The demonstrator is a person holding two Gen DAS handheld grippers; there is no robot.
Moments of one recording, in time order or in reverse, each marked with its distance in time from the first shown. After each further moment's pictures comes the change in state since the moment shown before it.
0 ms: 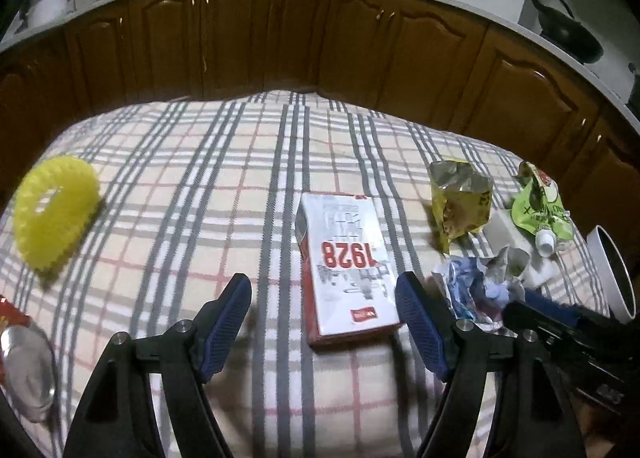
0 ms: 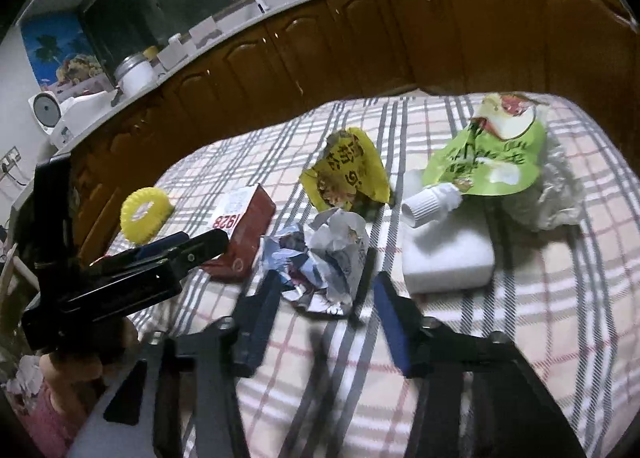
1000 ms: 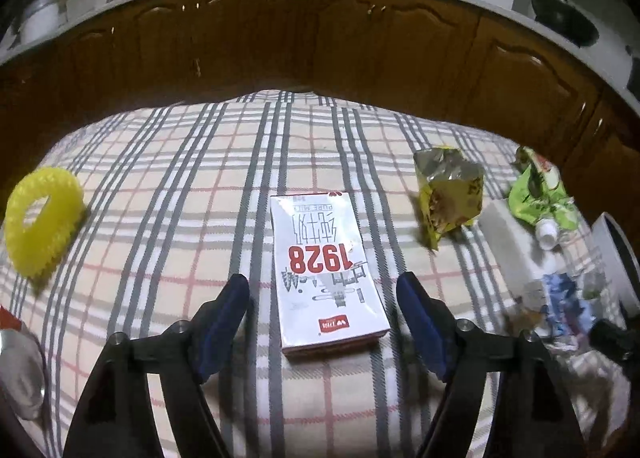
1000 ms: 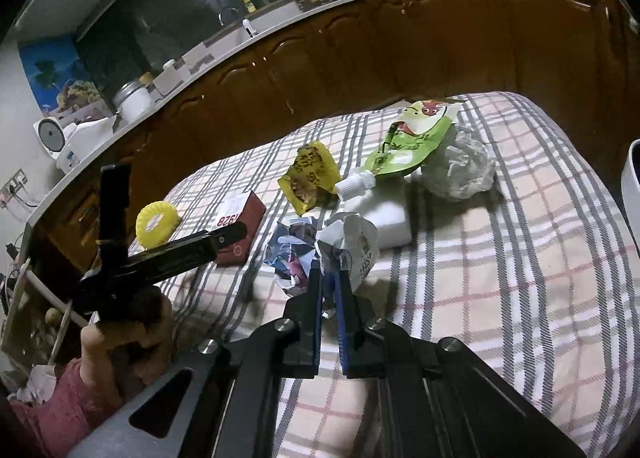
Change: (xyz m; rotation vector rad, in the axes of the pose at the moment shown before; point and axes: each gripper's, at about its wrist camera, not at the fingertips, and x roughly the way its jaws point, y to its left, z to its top) left arm 0.013 -0.026 -0.005 0.065 -0.009 0.046; right arm -0.069 -0.026 -0.027 0.060 -0.074 0.003
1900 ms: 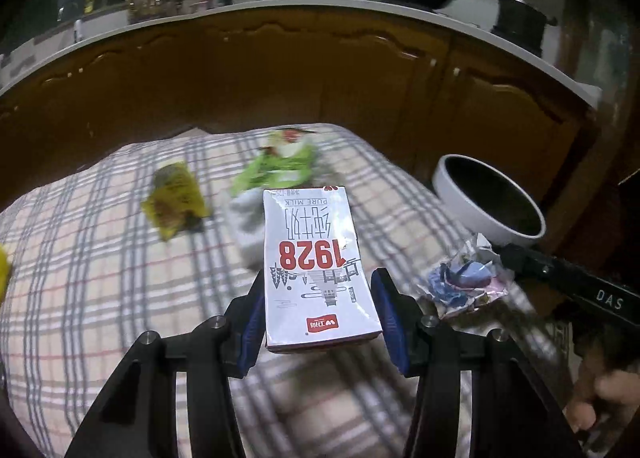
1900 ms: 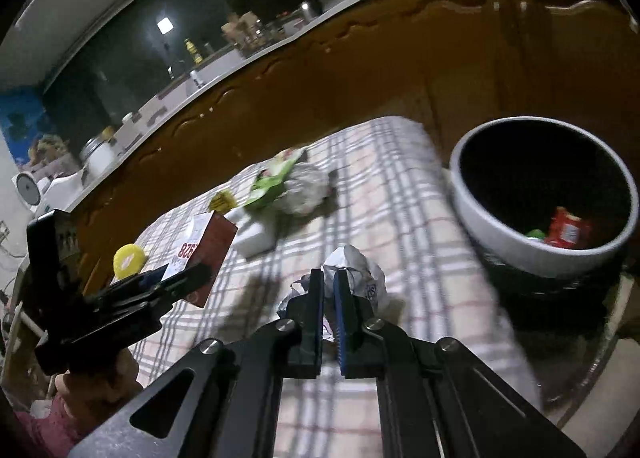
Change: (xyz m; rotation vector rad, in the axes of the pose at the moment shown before) left arm -0.074 -0.156 -0.047 0.262 -0.067 -0.316; right arm -0.112 -0.094 -0.028 0.140 -0.142 -0.138
